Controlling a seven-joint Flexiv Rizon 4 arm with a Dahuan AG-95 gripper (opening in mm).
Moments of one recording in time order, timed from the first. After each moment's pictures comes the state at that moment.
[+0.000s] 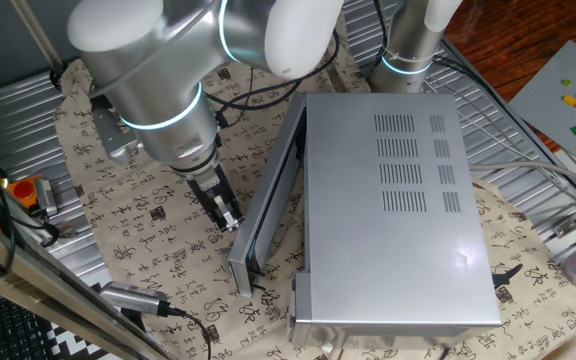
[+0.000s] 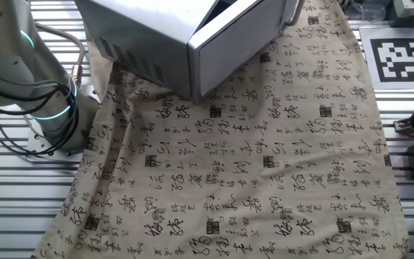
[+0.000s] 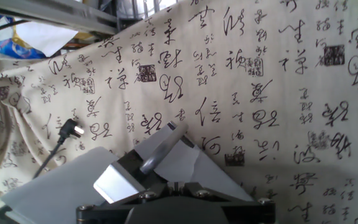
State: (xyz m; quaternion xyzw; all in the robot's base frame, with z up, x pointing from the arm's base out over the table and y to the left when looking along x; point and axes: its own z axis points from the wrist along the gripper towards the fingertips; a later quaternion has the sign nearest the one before) arm 0.567 0.246 0.251 0.03 -0.99 -0.10 0.05
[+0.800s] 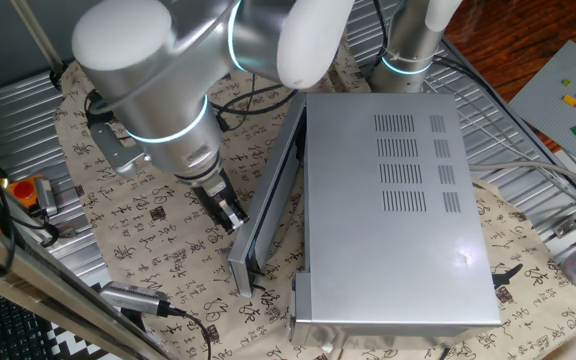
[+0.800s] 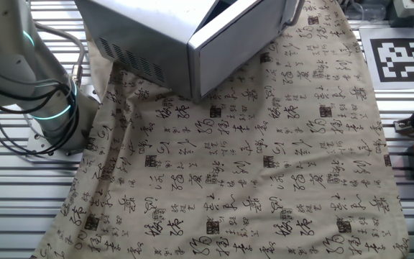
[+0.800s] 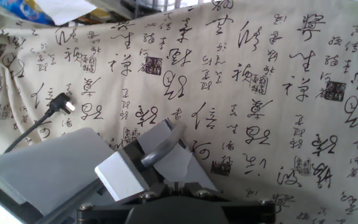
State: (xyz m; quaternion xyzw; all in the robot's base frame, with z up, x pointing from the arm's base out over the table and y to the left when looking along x) arm 0.561 0.254 0.250 0.08 -0.99 -0.08 0.06
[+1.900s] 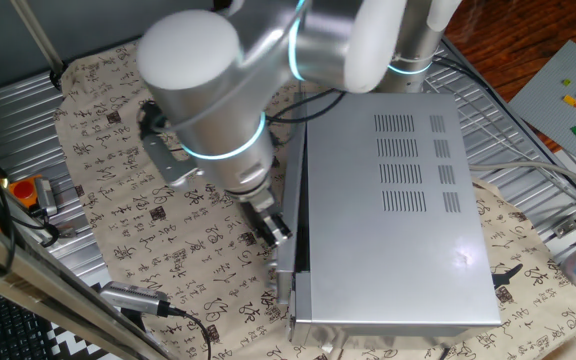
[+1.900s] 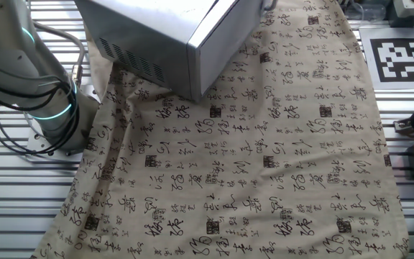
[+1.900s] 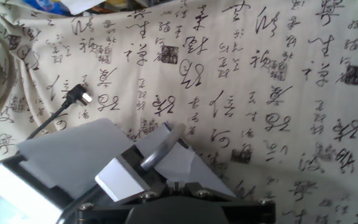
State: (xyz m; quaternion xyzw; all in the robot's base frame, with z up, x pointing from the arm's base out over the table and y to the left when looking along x) arm 0.511 0.303 0.252 0.05 -0.99 -0.08 0.06
